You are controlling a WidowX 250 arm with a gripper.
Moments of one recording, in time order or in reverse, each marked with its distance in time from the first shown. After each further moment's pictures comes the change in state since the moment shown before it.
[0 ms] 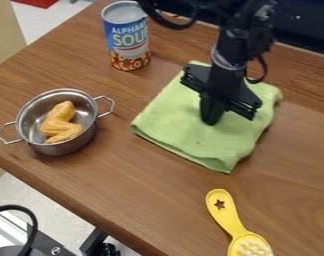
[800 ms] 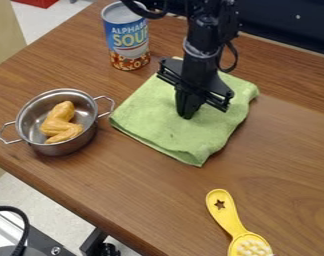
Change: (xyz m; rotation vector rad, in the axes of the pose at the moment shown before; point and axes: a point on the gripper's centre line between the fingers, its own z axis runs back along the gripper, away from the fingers) arm -0.004 0.025 0.000 -0.031 0.056 -0.003
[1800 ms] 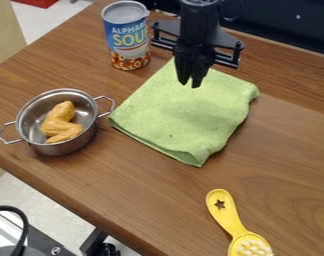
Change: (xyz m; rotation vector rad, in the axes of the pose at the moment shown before) arm -0.001 -0.003 0.063 -0.076 -0.035 0.151
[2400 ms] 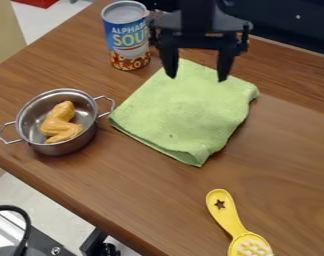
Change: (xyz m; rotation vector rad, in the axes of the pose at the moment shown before) arm -0.013 -0.019 0.023 -0.070 -0.068 0.220
